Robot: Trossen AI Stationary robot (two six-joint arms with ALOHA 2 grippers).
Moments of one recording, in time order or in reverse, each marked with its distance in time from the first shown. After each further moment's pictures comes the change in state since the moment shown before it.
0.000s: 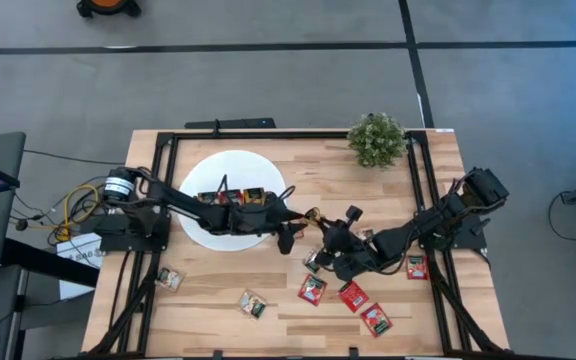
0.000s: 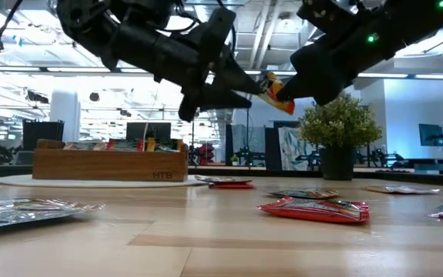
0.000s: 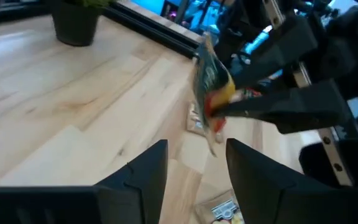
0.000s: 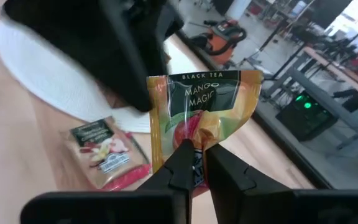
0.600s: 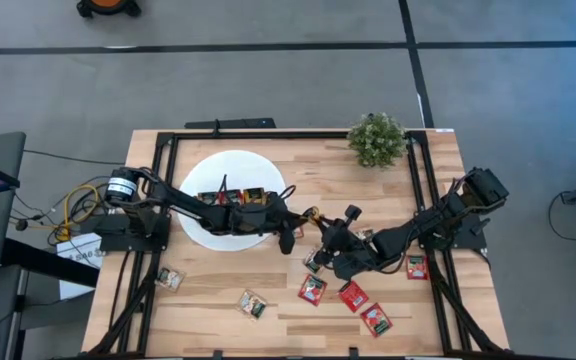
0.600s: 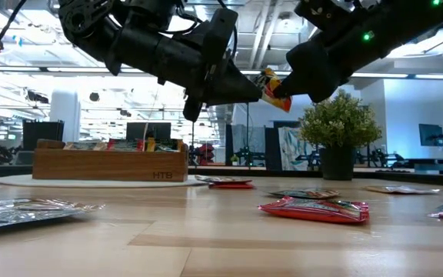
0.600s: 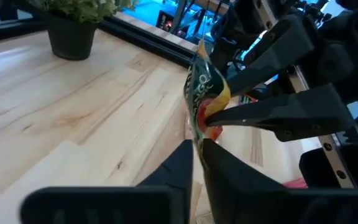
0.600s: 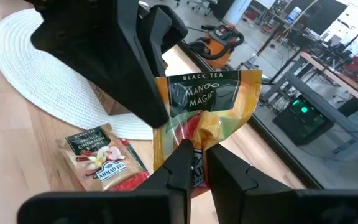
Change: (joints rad) left arm 0.002 0.020 0.000 0.064 -0.002 0.047; right arm -0.001 0.000 0.001 0.046 0.005 -0.051
